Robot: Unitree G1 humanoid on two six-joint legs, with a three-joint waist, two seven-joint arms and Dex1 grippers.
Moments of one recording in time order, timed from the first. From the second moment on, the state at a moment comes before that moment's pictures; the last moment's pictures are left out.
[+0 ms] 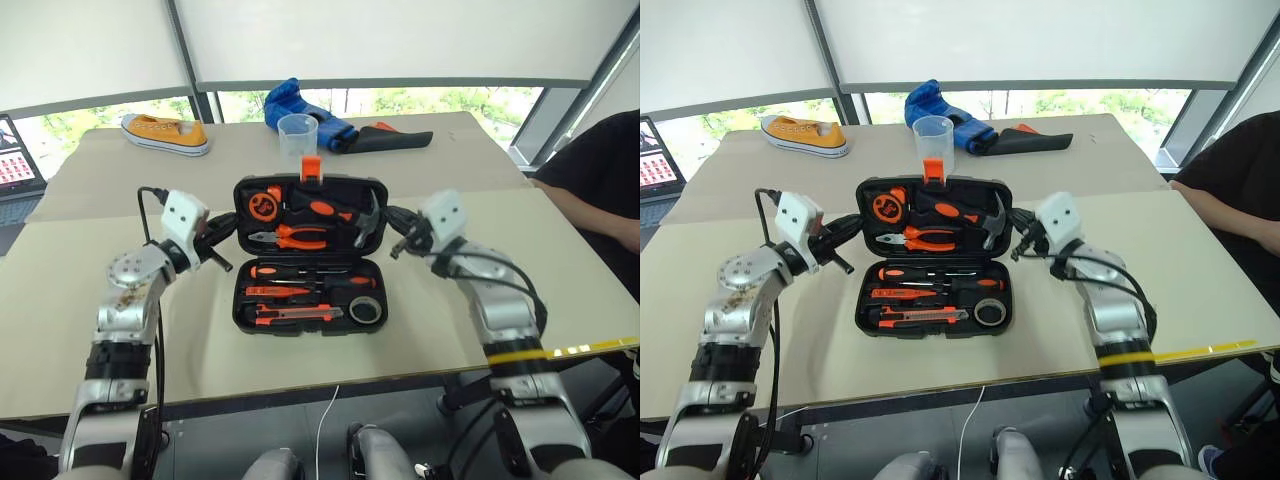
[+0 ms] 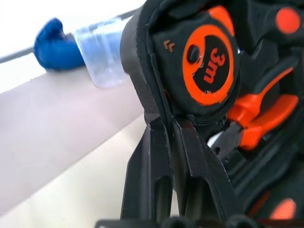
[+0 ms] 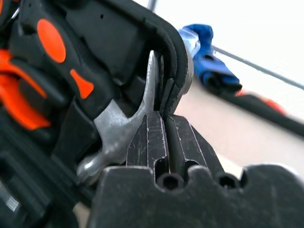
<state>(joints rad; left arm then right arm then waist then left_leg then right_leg) -0.49 0.54 0.12 0.20 -0.20 0.10 -0.75 -0.54 -0.43 0.02 0.16 0.08 0.01 0.60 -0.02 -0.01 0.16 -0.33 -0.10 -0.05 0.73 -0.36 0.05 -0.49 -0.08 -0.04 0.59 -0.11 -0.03</state>
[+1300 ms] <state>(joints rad) -0.88 0.62 -0.22 0.81 -0.01 -0.17 -1.40 -0.27 -0.76 0.20 -0.24 0.16 0.37 0.91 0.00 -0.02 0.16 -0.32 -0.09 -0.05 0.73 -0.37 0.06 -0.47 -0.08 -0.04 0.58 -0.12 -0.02</state>
